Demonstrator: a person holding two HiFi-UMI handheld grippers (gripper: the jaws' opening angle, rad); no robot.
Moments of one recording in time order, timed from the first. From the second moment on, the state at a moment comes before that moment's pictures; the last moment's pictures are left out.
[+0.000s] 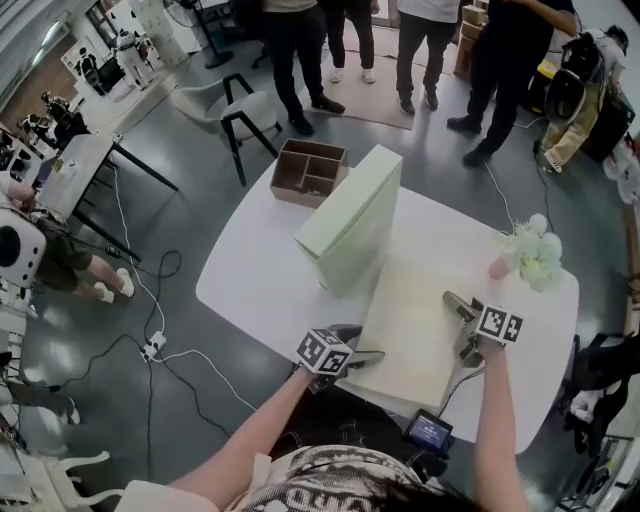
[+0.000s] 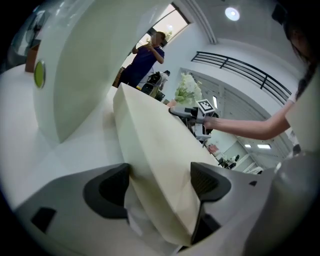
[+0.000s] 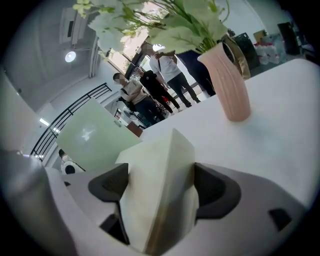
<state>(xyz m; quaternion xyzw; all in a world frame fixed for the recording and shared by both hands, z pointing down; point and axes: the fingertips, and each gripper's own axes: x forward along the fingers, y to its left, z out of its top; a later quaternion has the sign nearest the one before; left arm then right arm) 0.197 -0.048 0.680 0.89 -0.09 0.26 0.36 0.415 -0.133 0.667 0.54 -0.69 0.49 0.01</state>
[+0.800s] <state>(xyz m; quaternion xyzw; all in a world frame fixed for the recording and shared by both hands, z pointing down) 0.234 -0.058 0.614 0.96 0.01 0.29 0.04 0.430 -0.041 0.496 0.68 -0.70 0.22 -0.03</state>
